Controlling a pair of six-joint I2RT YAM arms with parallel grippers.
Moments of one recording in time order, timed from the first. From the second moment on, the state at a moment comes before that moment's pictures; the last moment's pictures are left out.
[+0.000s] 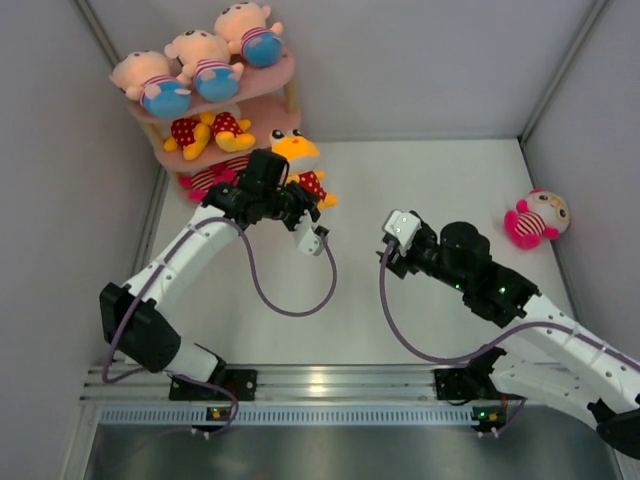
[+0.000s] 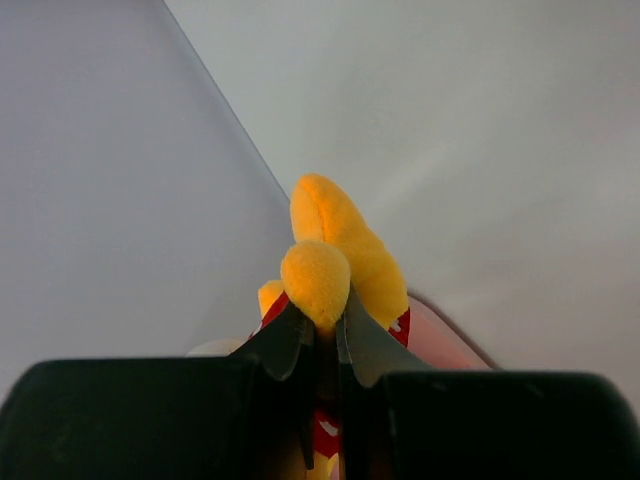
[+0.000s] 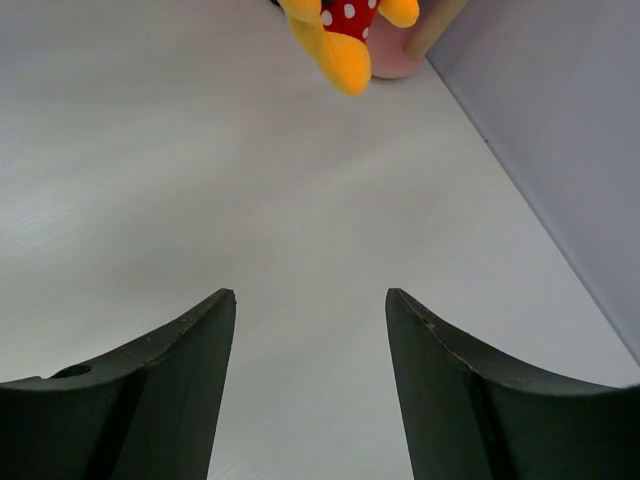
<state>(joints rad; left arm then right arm) -0.53 1.45 1.41 -0.74 0.46 1.83 0.79 0.83 0.85 -0.28 -0.02 -0.44</state>
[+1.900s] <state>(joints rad) -0.19 2.09 2.08 -0.71 0.72 1.80 0.39 1.88 1.43 0.54 -0.51 0.31</state>
